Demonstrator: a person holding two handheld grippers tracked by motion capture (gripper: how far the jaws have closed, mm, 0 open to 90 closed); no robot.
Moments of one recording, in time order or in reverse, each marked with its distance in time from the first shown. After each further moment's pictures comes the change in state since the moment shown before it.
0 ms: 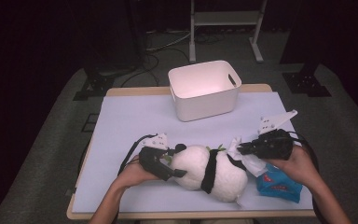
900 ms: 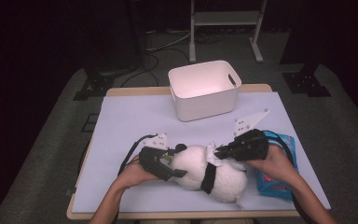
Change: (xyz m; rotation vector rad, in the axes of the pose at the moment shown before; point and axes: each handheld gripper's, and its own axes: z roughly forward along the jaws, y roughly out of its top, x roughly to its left) left arm -0.002 0.002 -0.001 0.004 0.010 0.004; right arm 0.027 0.044 0.041 -0.009 0.174 -0.102
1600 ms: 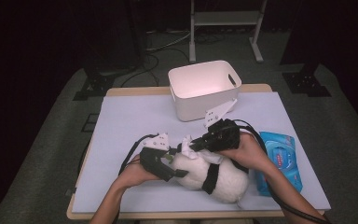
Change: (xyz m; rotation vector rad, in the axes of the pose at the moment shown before) left arm -0.006 0.006 -0.001 -0.015 -0.003 0.034; right arm -0.003 0.055 0.039 0.013 0.027 -0.063
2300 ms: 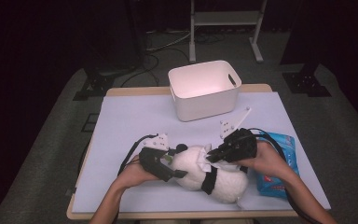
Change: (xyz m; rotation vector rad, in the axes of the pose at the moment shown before) left arm 0.002 -0.004 0.000 0.019 0.001 -0.021; right arm 0.010 -0.035 -0.020 0.081 0.047 0.009
